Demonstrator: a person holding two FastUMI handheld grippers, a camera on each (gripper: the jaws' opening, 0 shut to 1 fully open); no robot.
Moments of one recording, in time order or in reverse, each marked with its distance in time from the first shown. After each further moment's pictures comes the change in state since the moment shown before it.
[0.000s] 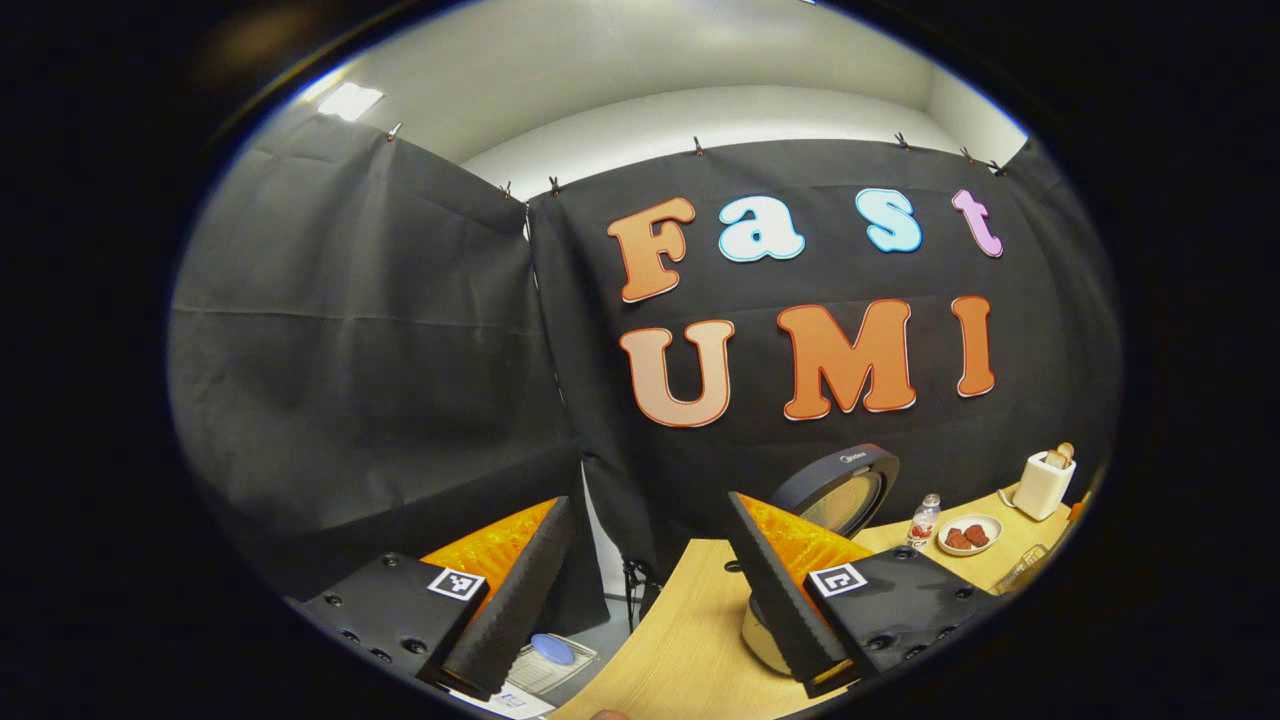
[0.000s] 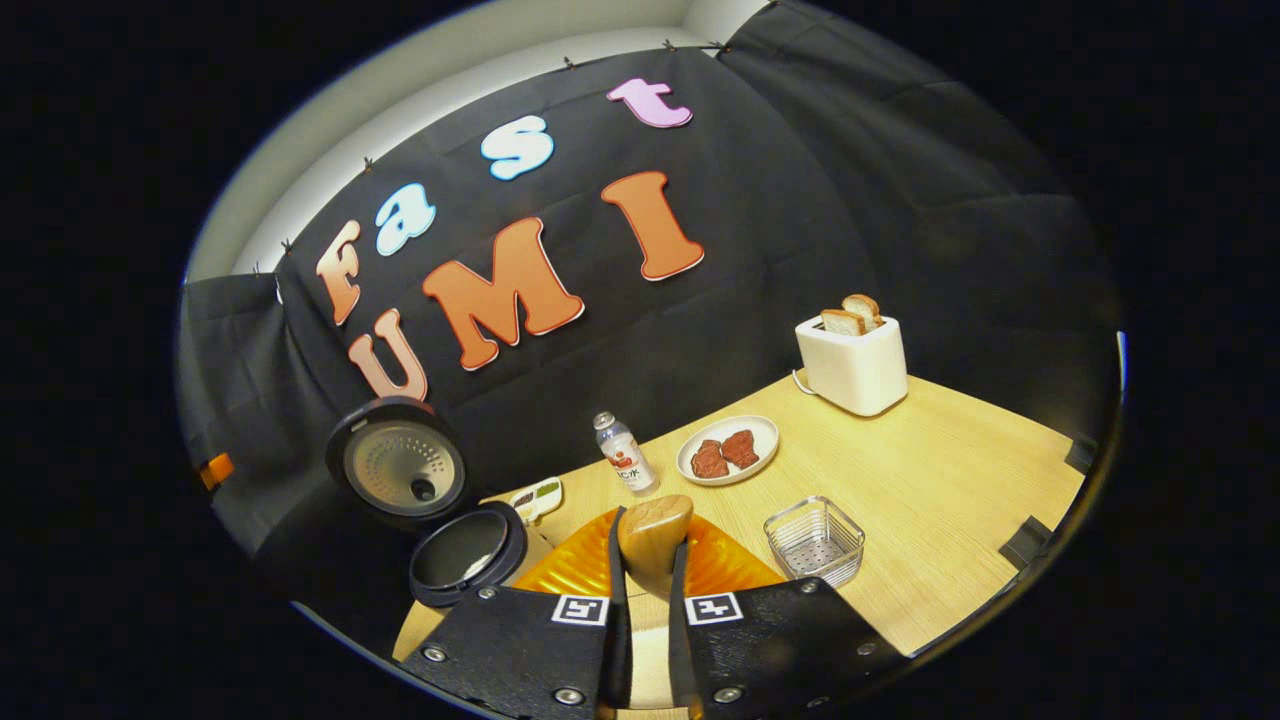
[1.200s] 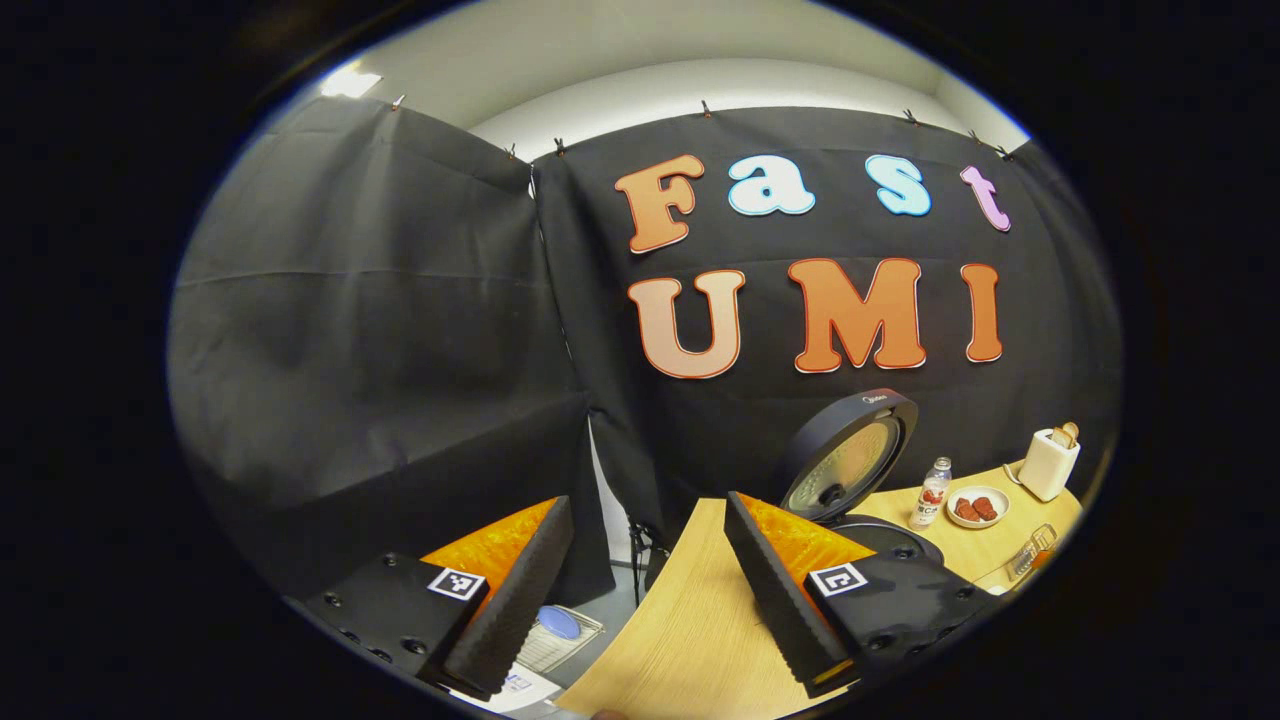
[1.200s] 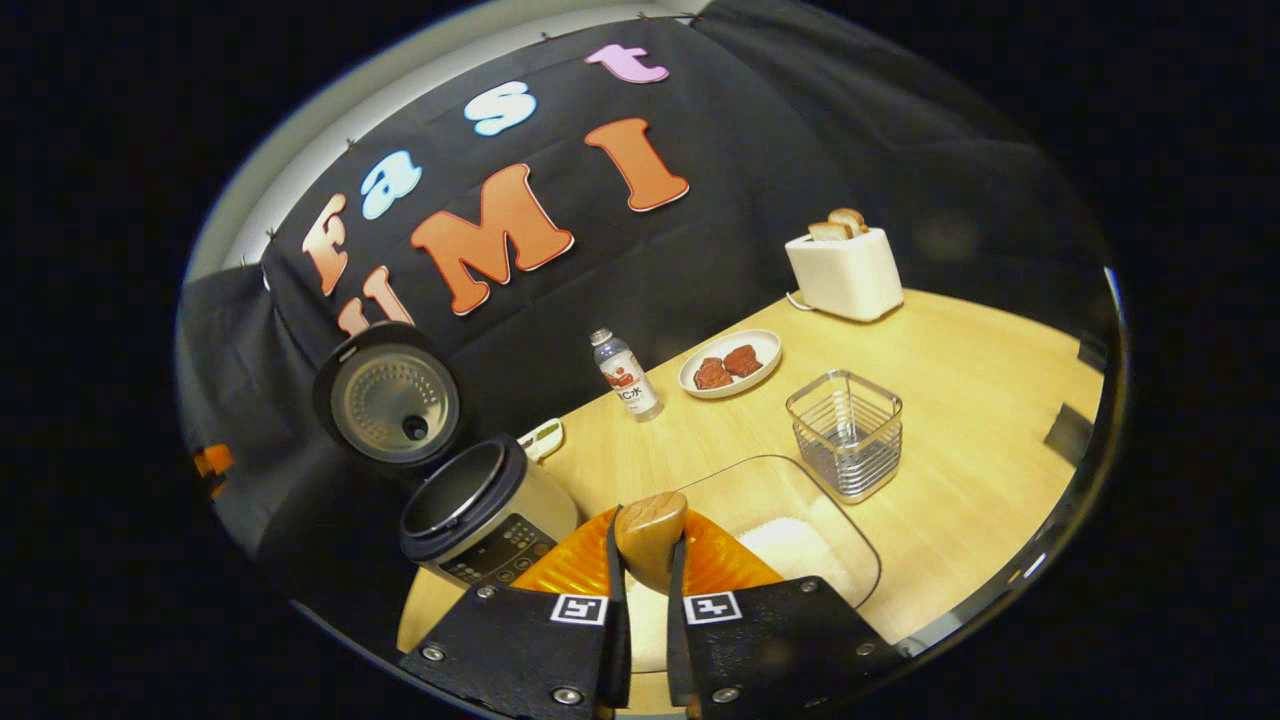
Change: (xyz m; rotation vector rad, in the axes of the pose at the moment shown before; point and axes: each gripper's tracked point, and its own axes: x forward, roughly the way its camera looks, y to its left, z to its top) left arm 0.002 0.016 -0.053 -0.013 0.117 0.000; right arm -0.006 0.022 -0.099 0.160 0.121 0.011
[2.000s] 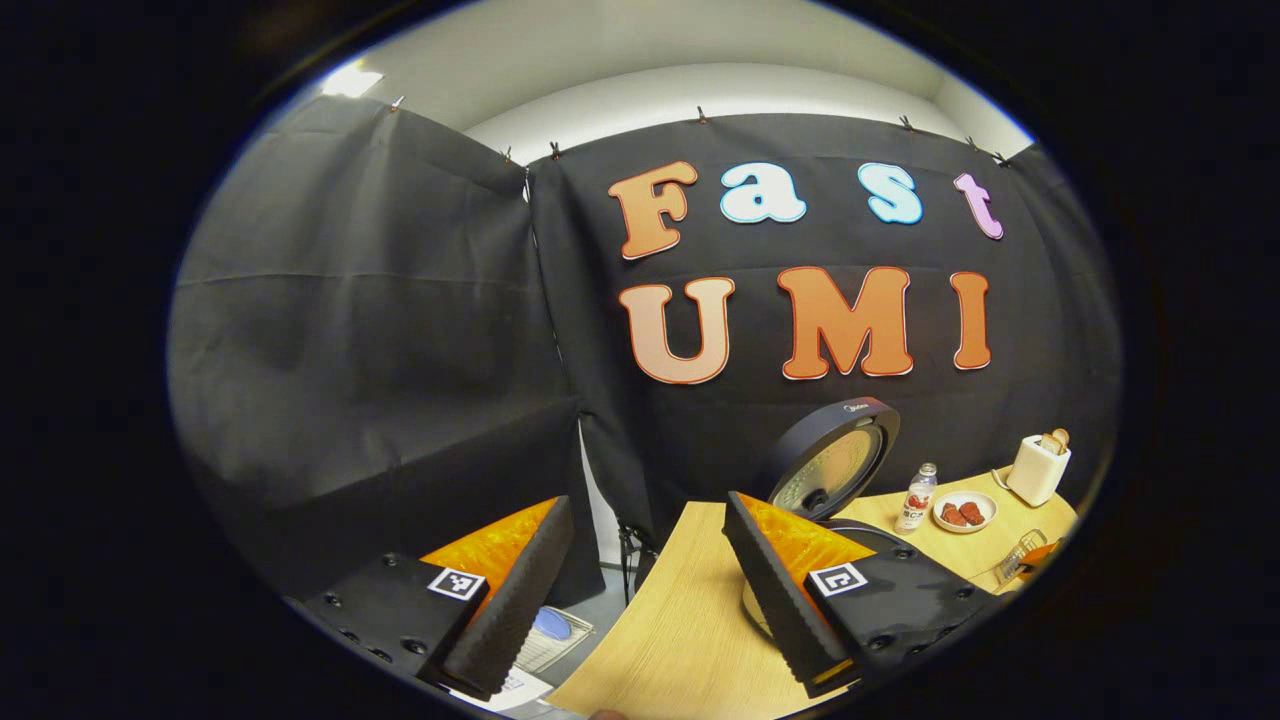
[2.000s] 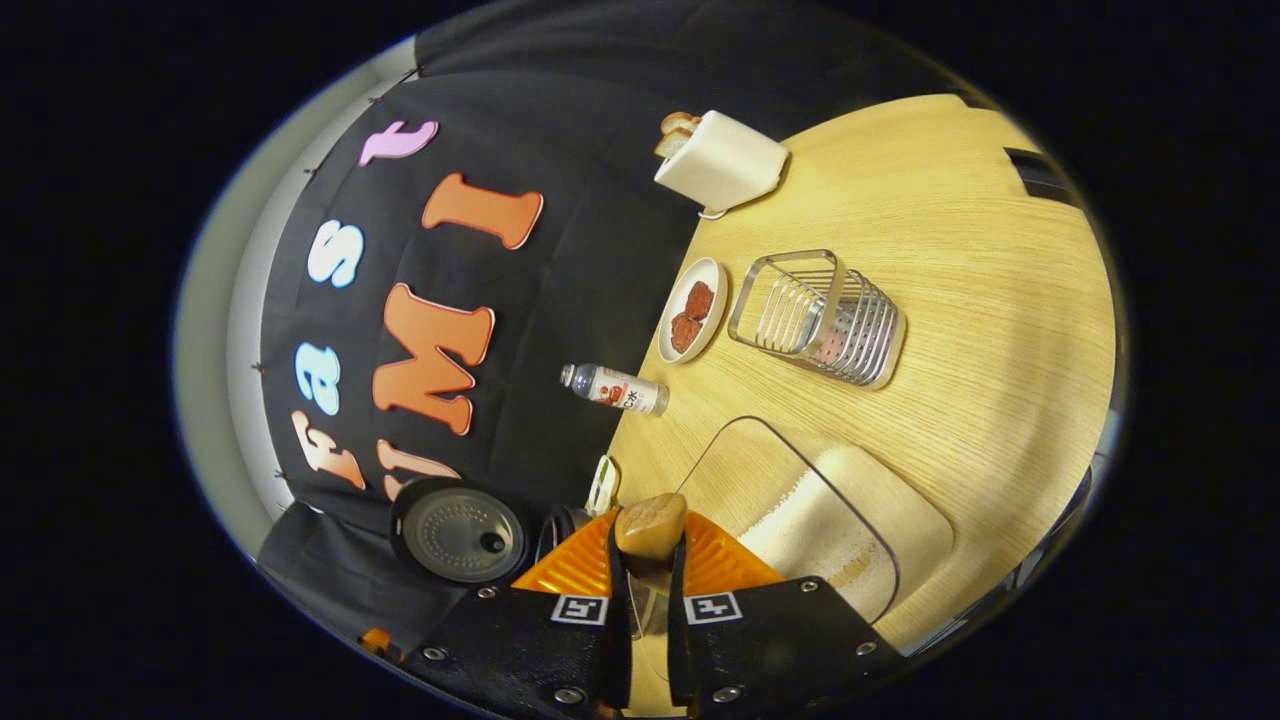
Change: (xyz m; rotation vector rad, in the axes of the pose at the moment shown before) left arm -0.012 -0.010 0.012 -0.015 -0.030 -0.021; right arm 0.026 -0.032 0.011 0.679 0.054 0.070
